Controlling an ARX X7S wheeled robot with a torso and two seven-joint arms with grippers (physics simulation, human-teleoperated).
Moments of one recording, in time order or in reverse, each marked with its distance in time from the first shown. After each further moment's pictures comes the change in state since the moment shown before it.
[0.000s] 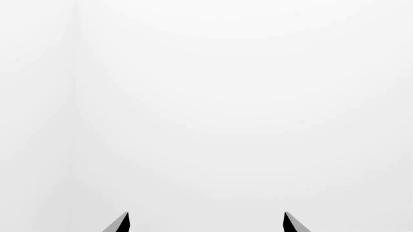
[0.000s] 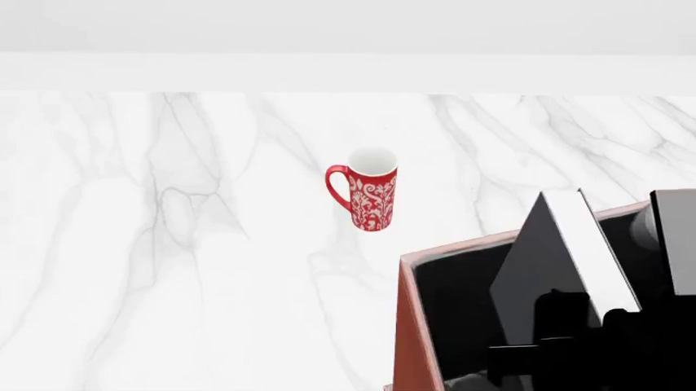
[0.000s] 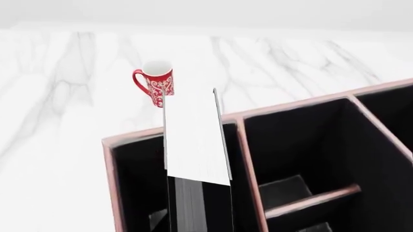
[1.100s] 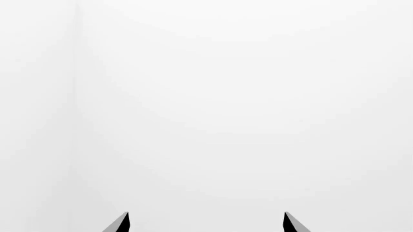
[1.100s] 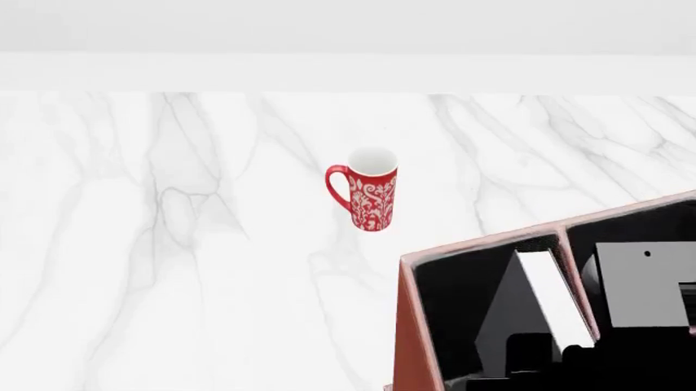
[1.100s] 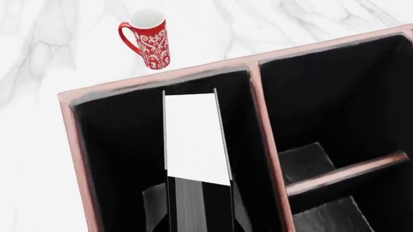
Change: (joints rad) left arm 0.004 -0.012 0.000 0.000 -0.010 0.010 -0.012; right arm -0.107 -0.112 -0.092 0.126 -0.203 -0.019 -0.111
